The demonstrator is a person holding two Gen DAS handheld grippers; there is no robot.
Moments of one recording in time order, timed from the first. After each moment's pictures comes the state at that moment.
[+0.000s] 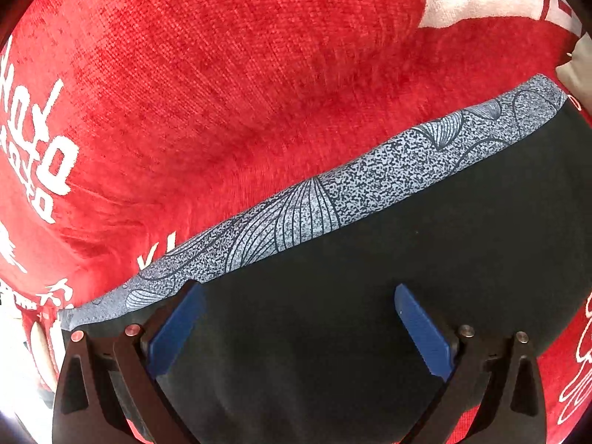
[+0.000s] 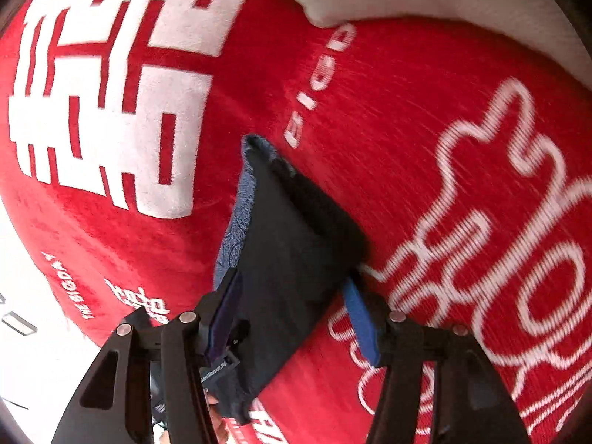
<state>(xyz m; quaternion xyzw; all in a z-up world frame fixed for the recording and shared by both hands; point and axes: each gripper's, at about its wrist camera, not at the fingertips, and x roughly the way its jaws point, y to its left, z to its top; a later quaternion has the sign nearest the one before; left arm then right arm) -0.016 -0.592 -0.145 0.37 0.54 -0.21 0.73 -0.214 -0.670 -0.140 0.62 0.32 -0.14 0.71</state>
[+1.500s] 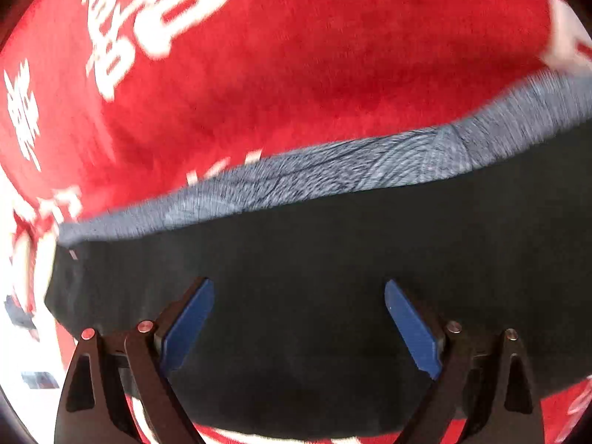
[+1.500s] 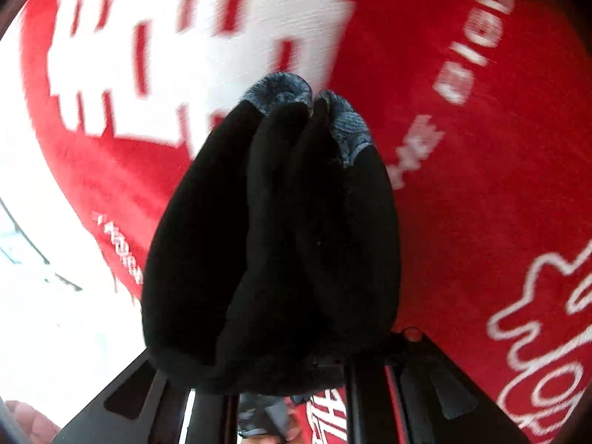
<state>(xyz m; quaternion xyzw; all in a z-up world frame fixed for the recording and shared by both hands) -0.018 -0.525 -0.136 0.30 0.53 -0.11 0.79 -0.129 -0.635 -0.105 0.65 0.27 0.02 0.71</state>
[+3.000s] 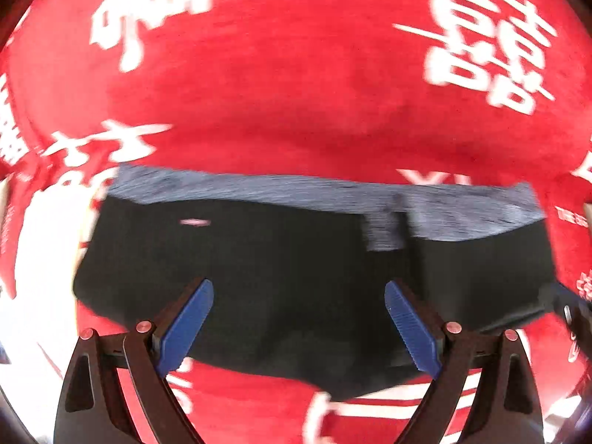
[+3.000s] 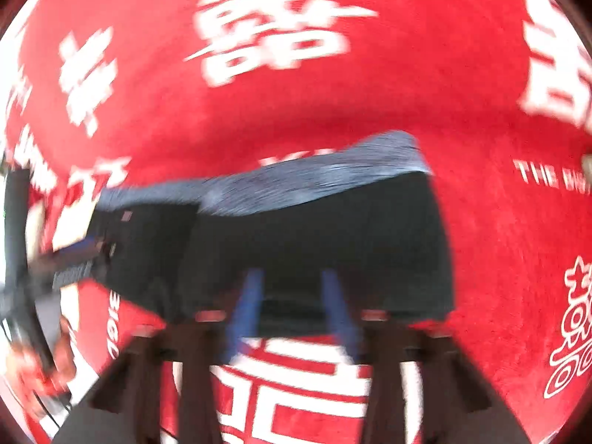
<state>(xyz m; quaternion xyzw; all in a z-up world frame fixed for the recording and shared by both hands) 0.101 -0.270 -0.056 0.15 0.59 -0.15 0.78 0.010 -0.357 -0.045 0.27 0.55 -0.10 0.79</state>
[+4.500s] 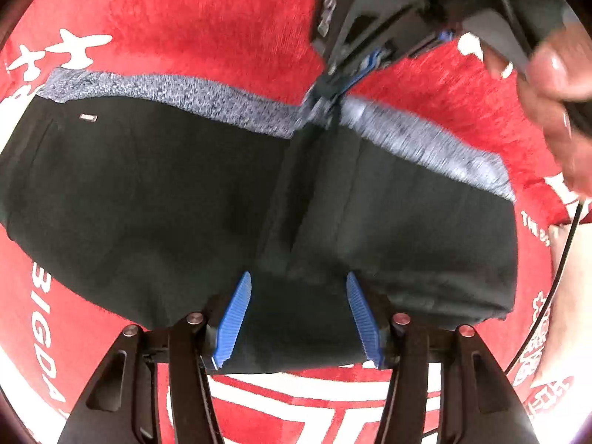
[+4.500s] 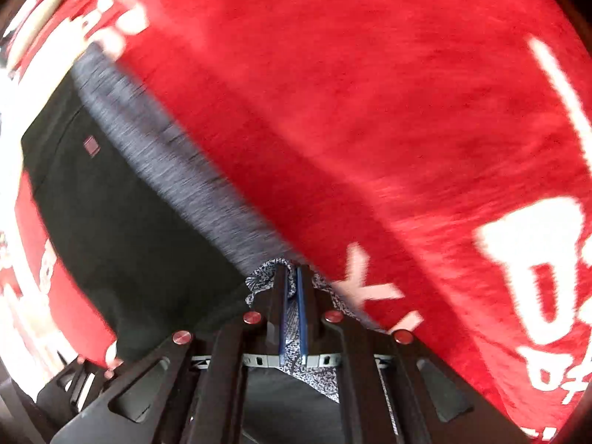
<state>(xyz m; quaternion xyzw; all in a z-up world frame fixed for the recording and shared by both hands) 0.036 -0.280 -0.103 0.03 0.66 -0.16 0.74 0.228 -0.251 -0.097 -0.07 0.72 0.10 0.68</state>
